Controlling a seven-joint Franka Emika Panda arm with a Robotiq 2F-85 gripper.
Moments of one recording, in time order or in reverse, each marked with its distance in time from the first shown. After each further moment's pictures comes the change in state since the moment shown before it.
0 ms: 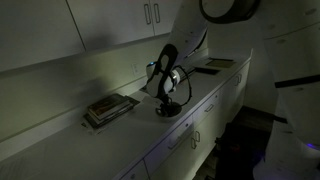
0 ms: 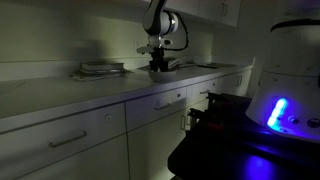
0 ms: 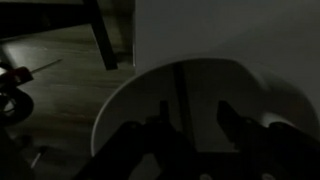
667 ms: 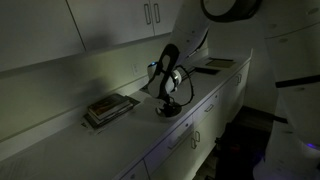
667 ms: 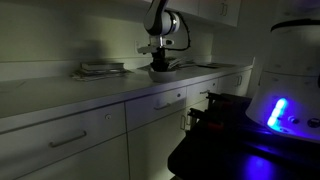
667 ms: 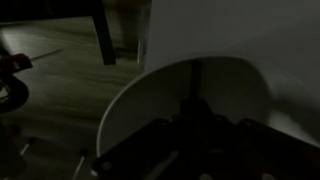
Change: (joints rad) arm 0.011 -0.013 -0.012 -0.028 0.000 0.018 -0.085
